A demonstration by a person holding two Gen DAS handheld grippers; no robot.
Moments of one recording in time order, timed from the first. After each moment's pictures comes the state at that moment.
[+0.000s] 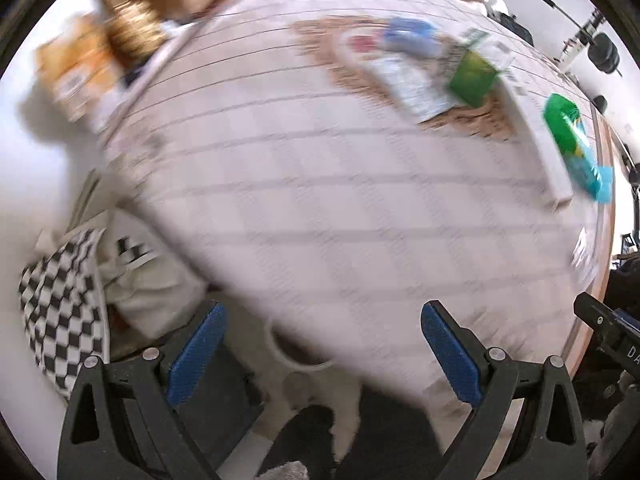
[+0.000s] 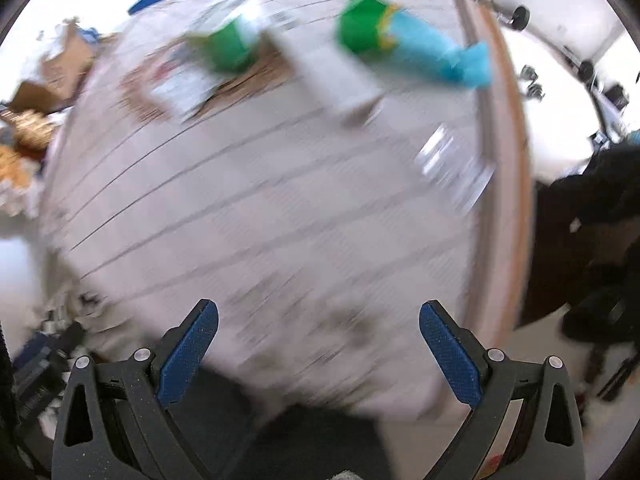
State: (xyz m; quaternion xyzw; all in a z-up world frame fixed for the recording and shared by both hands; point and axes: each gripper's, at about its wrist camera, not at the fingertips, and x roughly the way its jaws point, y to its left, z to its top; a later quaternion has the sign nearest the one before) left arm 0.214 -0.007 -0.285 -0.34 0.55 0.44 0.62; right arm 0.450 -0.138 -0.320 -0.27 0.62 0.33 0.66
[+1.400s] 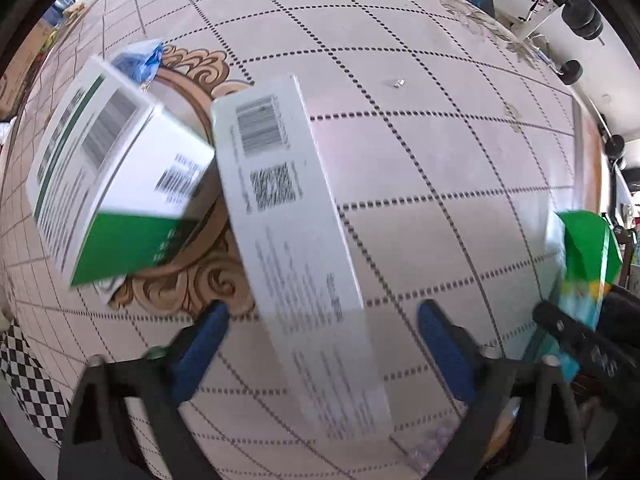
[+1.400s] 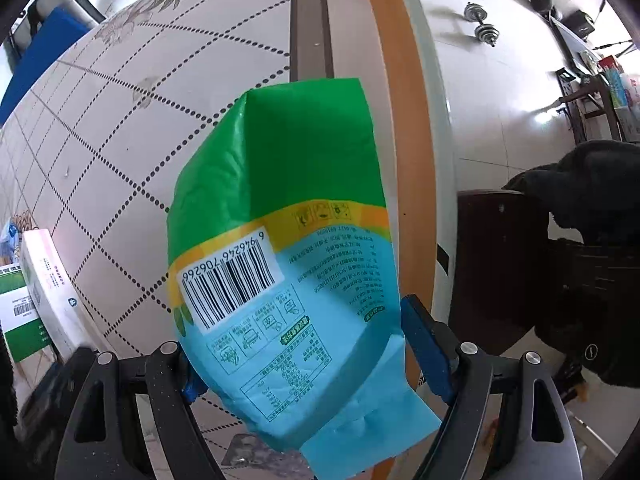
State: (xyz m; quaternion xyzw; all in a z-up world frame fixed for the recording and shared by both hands) left arm 0.470 0.066 -0.348 -0.37 0.60 0.36 0.62; right arm 0.770 -0.098 -0.416 -0.20 0.70 0.20 0.66
